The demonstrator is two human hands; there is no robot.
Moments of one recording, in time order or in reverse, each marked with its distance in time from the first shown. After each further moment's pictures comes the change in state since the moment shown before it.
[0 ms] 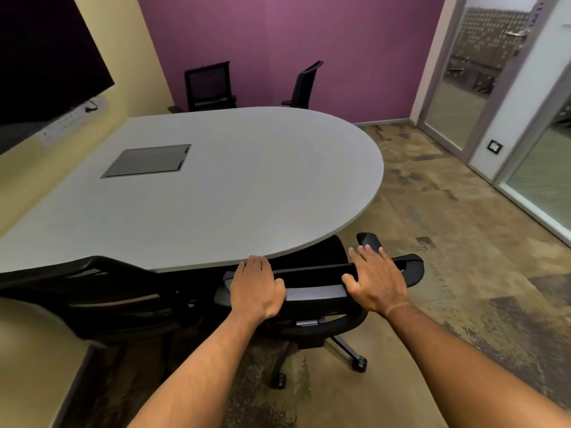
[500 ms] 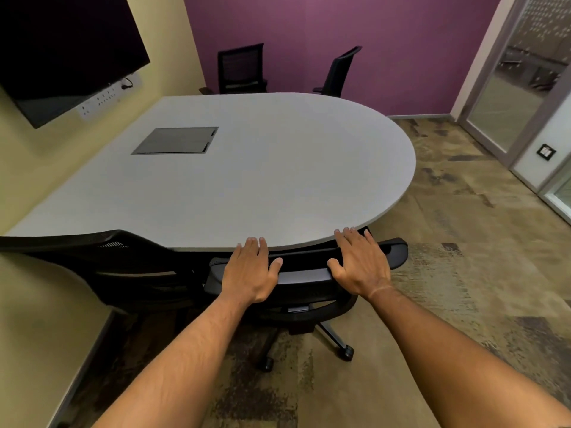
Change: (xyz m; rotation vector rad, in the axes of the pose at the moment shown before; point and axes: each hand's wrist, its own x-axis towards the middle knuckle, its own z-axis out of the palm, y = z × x) left_hand 0.012 -0.039 0.001 -0.021 -0.058 -0.036; right_hand 0.049 -0.042 0.005 -0.030 0.025 -0.170
